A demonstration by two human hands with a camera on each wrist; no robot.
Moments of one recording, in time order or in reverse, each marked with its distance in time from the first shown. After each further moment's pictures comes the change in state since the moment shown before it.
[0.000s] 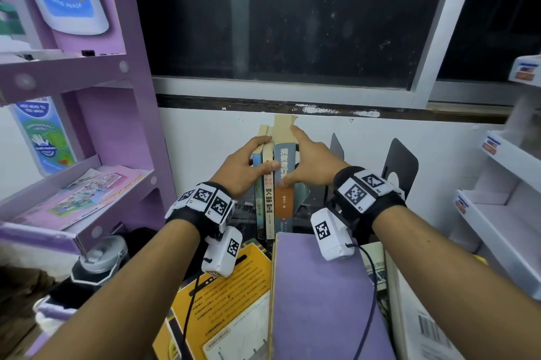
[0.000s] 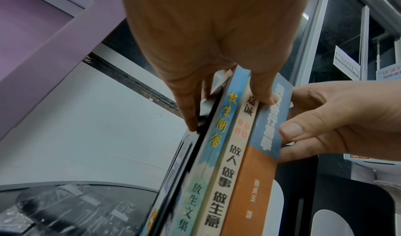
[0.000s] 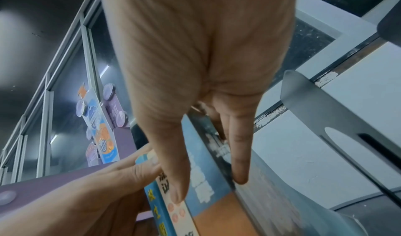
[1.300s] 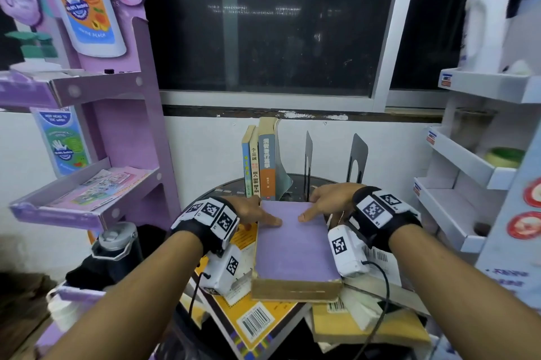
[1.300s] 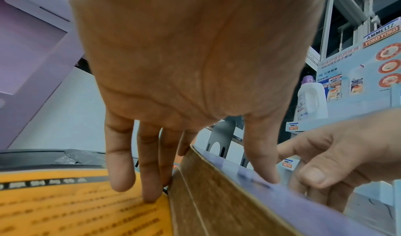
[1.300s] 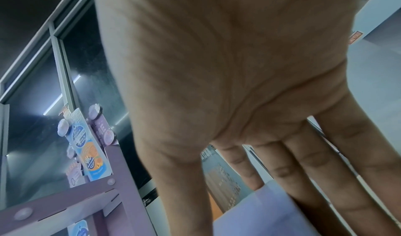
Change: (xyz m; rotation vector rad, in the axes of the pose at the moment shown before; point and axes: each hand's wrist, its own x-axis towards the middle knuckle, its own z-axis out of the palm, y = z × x) left_hand -0.114 0.069 0.042 0.360 -0.567 -0.601; right_hand -0.156 0.005 -0.014 -0.253 -0.390 0.380
